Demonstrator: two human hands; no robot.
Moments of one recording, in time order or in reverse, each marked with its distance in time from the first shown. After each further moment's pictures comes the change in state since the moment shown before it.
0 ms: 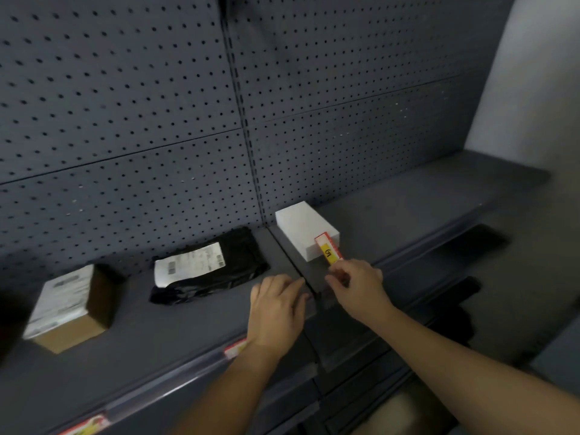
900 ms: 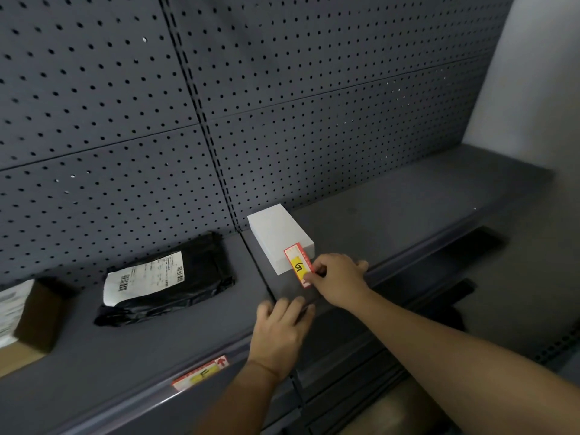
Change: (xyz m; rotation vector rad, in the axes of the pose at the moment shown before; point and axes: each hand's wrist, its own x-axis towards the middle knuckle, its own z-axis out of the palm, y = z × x) left_hand 0.018 0.031 0.083 0.233 -0.069 0.349; right_hand 0.074 0.048 -0.006 -0.164 -0.210 0.118
